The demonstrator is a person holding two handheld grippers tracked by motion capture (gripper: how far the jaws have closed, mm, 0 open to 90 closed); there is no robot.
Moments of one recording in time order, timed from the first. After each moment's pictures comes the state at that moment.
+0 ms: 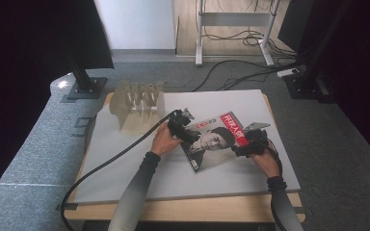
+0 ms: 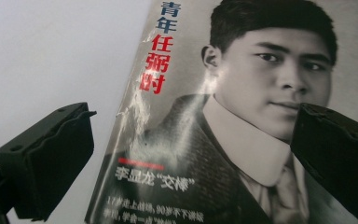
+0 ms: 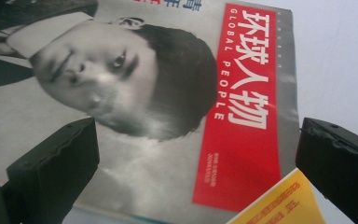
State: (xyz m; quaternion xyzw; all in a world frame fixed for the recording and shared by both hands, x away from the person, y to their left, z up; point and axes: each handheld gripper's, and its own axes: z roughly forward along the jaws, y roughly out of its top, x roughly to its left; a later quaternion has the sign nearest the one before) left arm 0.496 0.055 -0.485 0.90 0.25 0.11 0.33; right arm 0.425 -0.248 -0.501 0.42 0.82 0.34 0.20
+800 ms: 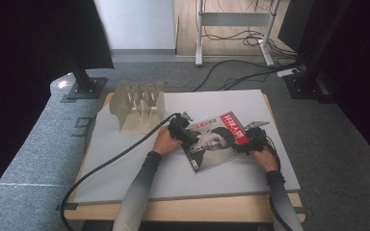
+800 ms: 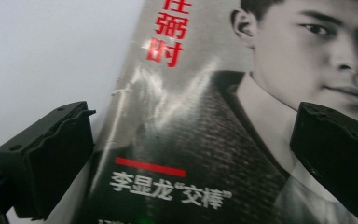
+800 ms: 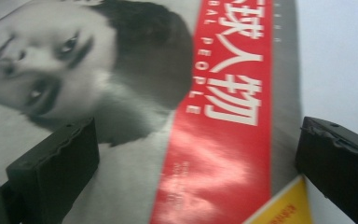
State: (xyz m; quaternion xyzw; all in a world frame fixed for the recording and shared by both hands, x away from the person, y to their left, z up) left arm 0.513 0.060 -0.525 0.90 0.27 0.07 0.33; right arm 0.452 -0.259 -0.530 0.43 0.82 0.34 0.17
